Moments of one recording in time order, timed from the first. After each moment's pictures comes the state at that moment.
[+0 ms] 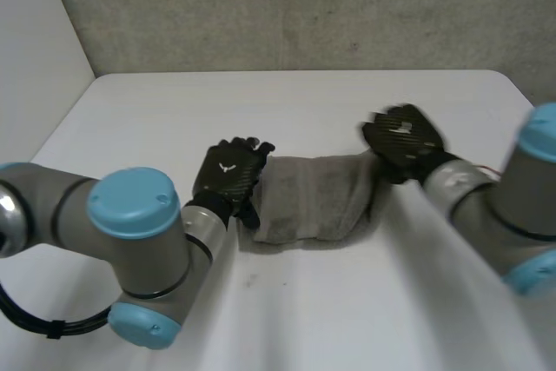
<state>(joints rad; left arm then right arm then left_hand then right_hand) 4.07 -2.11 -1.57 3.53 -1.64 3.22 1.90 -1.16 1.59 -0.29 1.23 2.65 0.22 0.22 0.23 0.22 0.05 1.03 1.18 1.19 1.20 0.94</state>
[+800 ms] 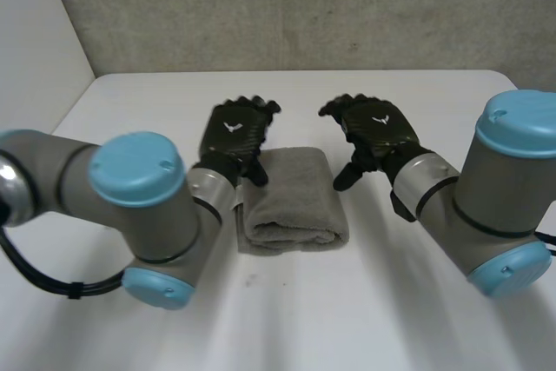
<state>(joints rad) 4.05 -2.16 -1.39 3.52 -1.65 3.21 2.03 -1.14 1.47 -0.20 1.35 3.13 0.32 0.32 0.31 0.32 0.14 0.26 0.25 0.22 0.24 0.08</state>
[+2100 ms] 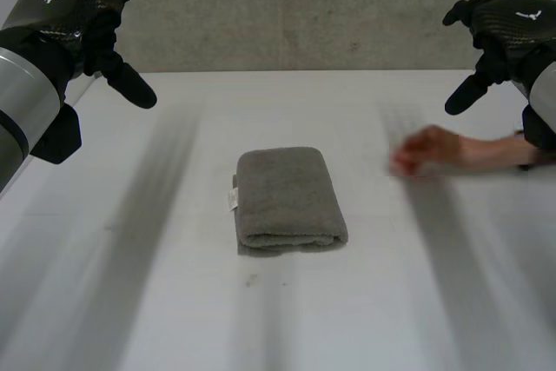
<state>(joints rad) 4.27 -1.57 -1.35 2.97 -1.64 3.13 1.83 -1.44 1.31 0.16 1.48 3.01 0.18 0.17 0.17 0.17 0.03 0.26 0.25 0.22 0.24 0.07</state>
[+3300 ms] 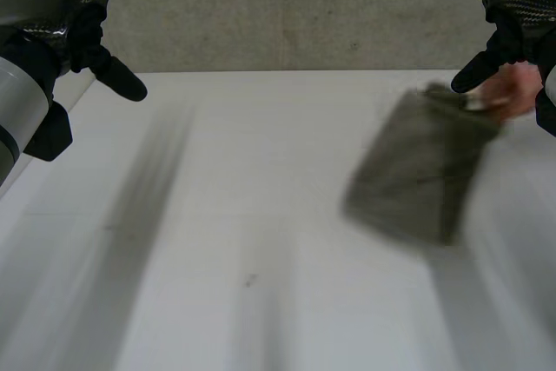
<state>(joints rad) 4.30 -1.52 -1.42 3.06 -1.63 3.13 1.83 -1.54 1.38 0.06 1.48 2.99 0.18 0.17 0.17 0.17 0.03 0.26 0.25 0.22 0.24 0.07</state>
